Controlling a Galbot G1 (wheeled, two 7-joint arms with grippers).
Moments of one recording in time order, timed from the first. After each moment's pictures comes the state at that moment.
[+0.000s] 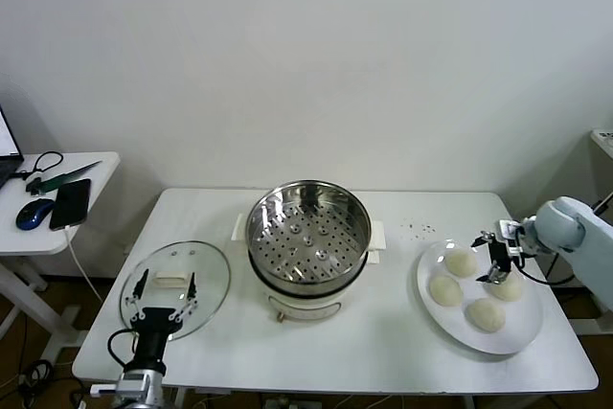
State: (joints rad) left arm 1.59 -1.54 -0.72 -1.91 0.13 -0.20 0.05; right arm -0.11 0.61 -0.67 1.07 -0.09 -0.10 -1.03
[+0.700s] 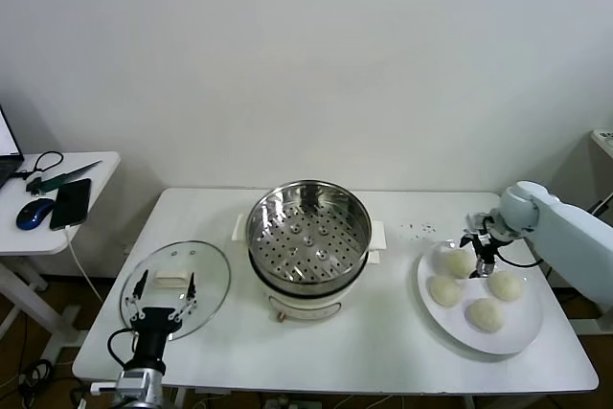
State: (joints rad) left arm 1.58 -1.54 -0.72 -1.90 0.13 -0.19 0.05; right arm 0.00 0.75 -0.81 0.91 -0.14 -0.07 -1.08
